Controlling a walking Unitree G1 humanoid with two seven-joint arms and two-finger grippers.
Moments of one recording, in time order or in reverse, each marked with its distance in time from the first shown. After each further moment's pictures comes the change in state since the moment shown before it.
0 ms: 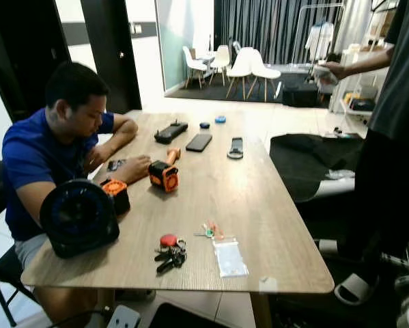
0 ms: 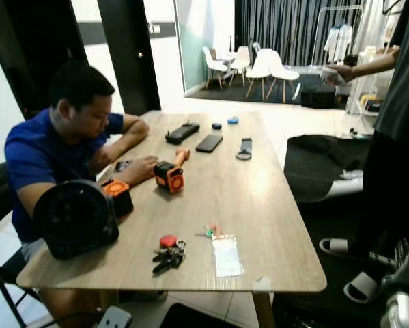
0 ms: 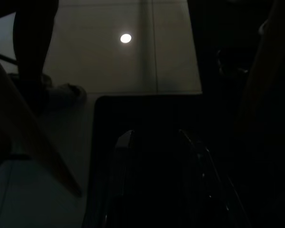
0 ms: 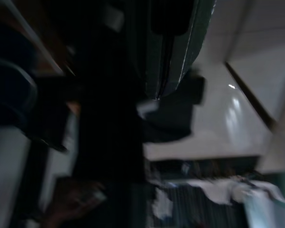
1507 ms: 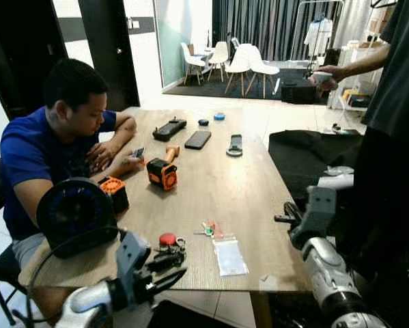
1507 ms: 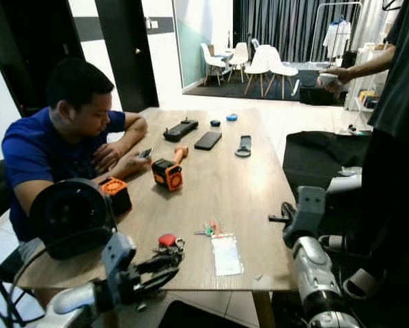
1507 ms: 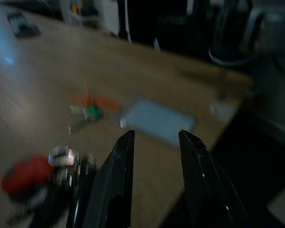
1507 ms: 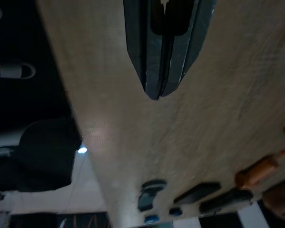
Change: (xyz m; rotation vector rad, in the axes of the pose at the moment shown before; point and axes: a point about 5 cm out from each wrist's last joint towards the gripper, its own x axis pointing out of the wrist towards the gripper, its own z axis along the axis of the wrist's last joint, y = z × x) left arm 0.005 -0.015 0.169 0.167 -0.482 -0.498; right arm 0.011 0.171 -0.009 0.112 0.256 0.510
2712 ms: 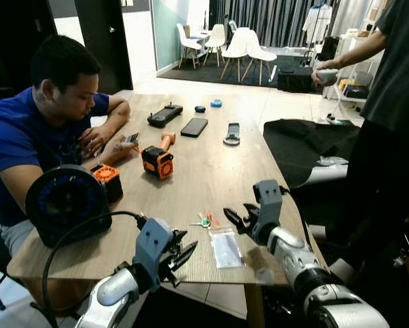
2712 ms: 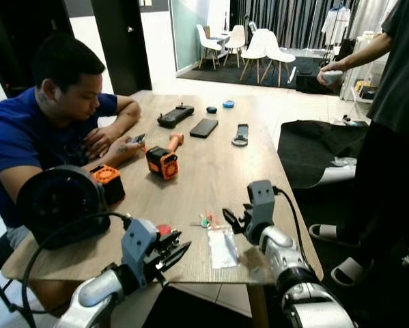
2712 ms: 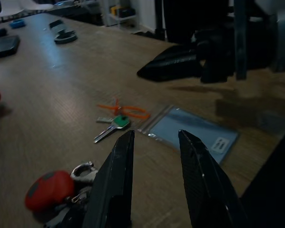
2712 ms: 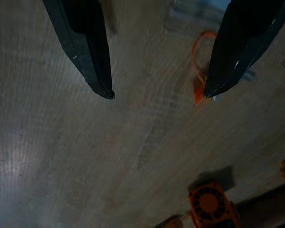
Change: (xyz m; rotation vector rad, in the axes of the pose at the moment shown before) left arm 0.018 -0.008 0.015 0.154 0.024 0.176; right arm 0.018 0.065 -0.001 0.005 0.142 0.383
